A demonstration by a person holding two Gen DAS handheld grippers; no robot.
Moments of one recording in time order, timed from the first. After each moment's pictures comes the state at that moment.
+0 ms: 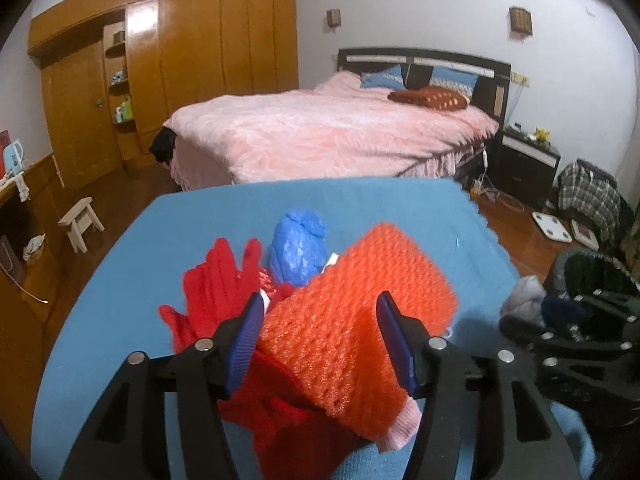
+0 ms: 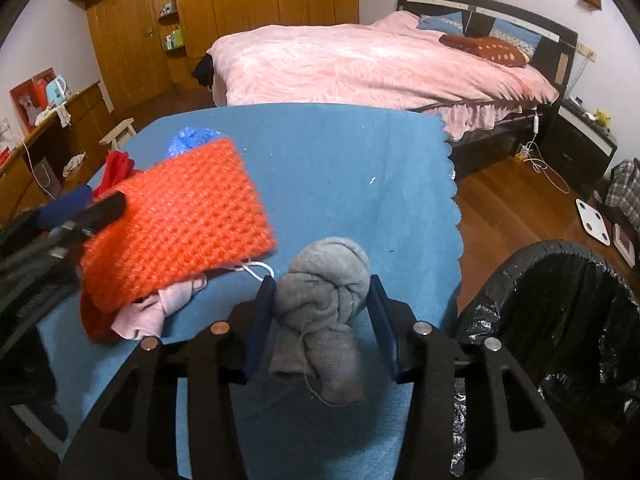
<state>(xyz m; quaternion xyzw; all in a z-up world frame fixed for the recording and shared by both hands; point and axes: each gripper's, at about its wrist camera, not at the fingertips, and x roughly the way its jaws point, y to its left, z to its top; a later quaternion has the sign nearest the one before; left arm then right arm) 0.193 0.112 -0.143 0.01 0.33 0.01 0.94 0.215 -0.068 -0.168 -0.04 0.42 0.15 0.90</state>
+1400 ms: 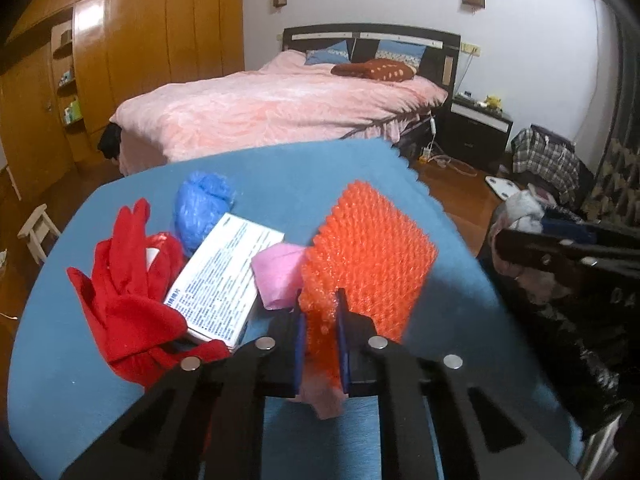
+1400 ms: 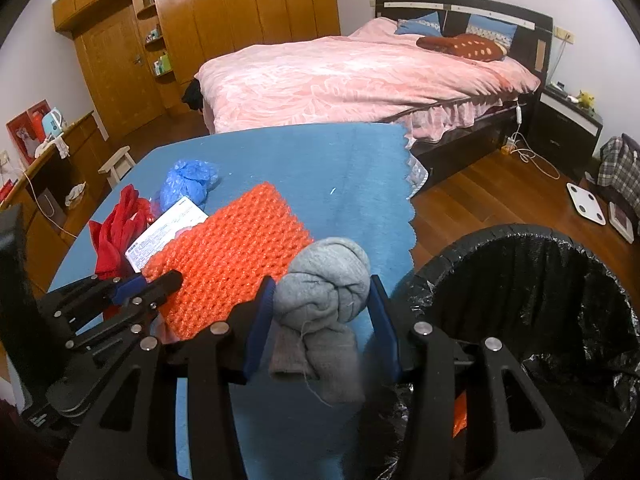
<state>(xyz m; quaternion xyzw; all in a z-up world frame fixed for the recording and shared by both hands) 0.174 0.061 -0.155 0.02 0.36 -0.09 0.93 0.190 -0.118 -0.136 0.00 0.40 0.13 0.91</state>
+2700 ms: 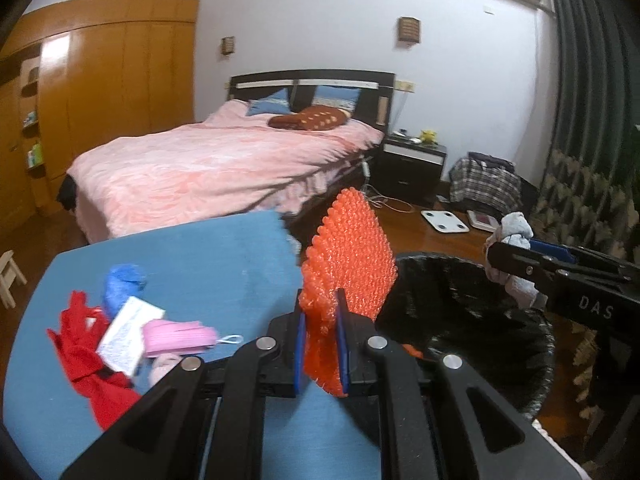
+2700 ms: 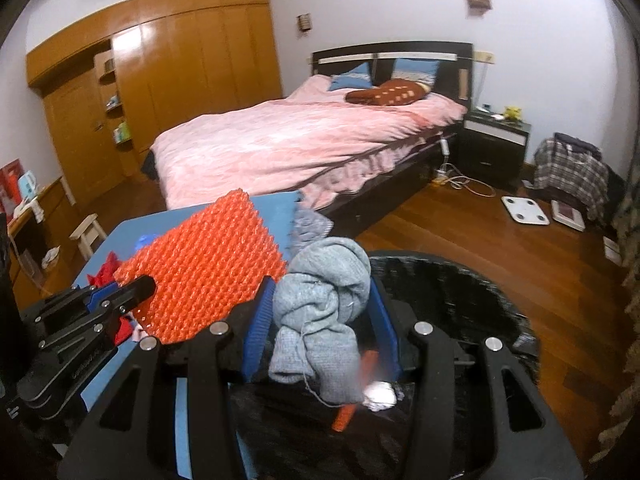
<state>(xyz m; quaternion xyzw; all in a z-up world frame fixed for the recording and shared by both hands) 0.119 -0.057 -0.069 0.02 0.28 -0.18 0.94 0.097 -0.265 -0.064 0.05 0.30 0.03 0.95</state>
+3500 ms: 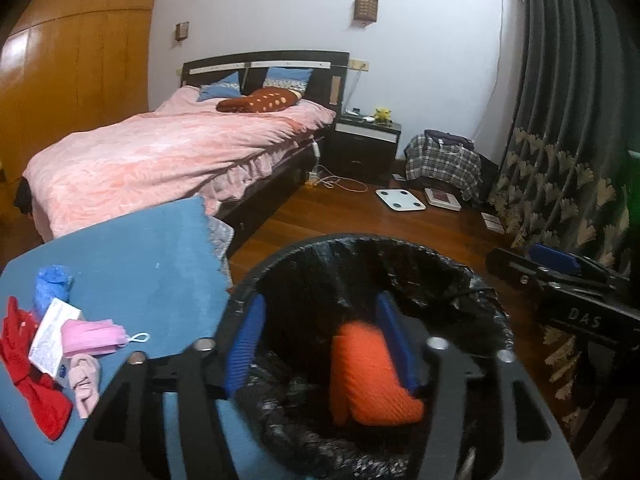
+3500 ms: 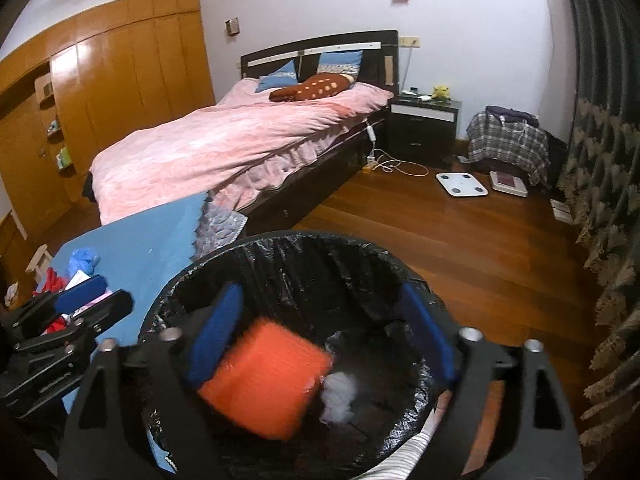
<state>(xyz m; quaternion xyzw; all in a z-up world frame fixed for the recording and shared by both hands) 0.120 -0.127 -0.082 0.03 0.30 -0.25 0.92 0.068 -0.341 -0.094 0.08 0.30 -0.08 0.95</state>
